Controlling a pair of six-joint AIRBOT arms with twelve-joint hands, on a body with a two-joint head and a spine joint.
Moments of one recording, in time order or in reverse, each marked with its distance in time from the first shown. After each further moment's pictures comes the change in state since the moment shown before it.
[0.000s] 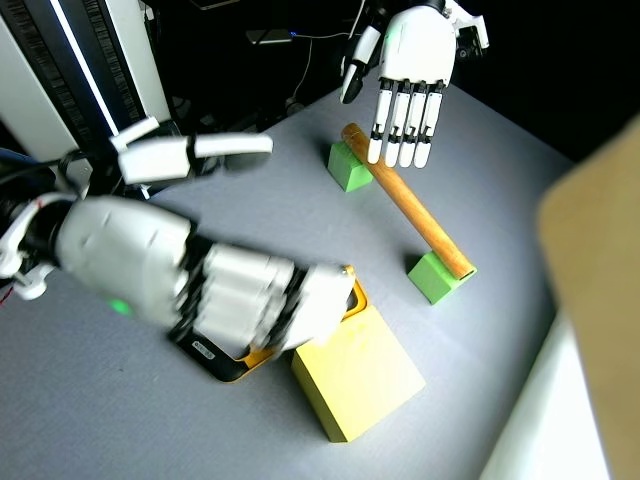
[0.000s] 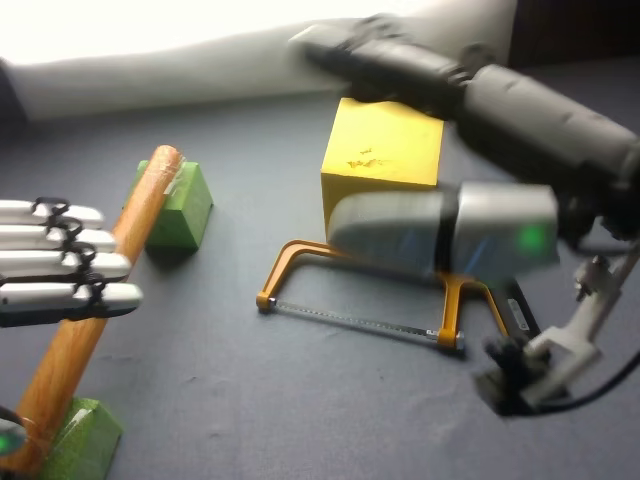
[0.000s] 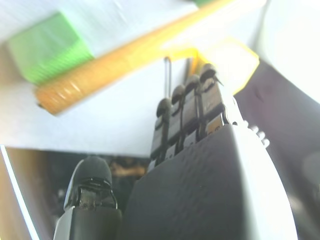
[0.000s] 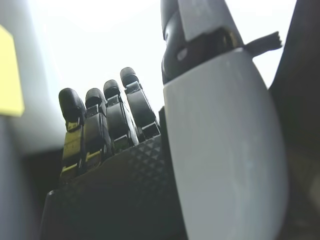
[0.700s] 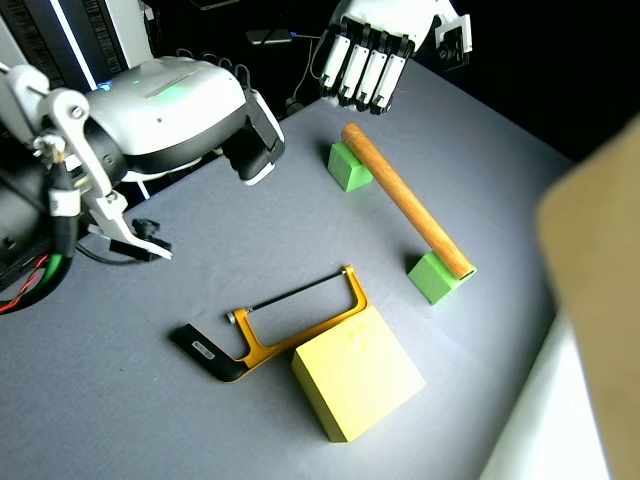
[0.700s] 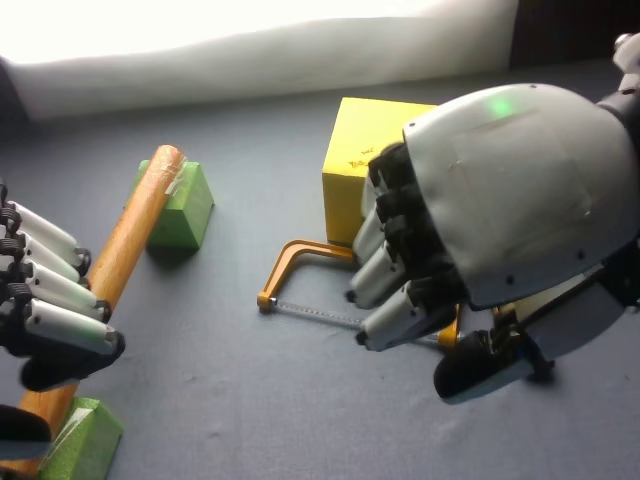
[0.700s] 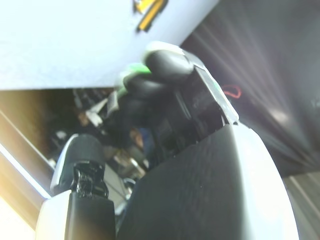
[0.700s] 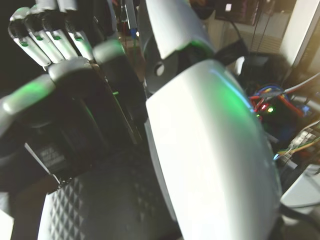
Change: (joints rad) left arm -0.008 -0.015 -0.005 -0.039 -0.299 -0.012; right arm 0.359 -0.089 0.282 -1.365 0.310 0.261
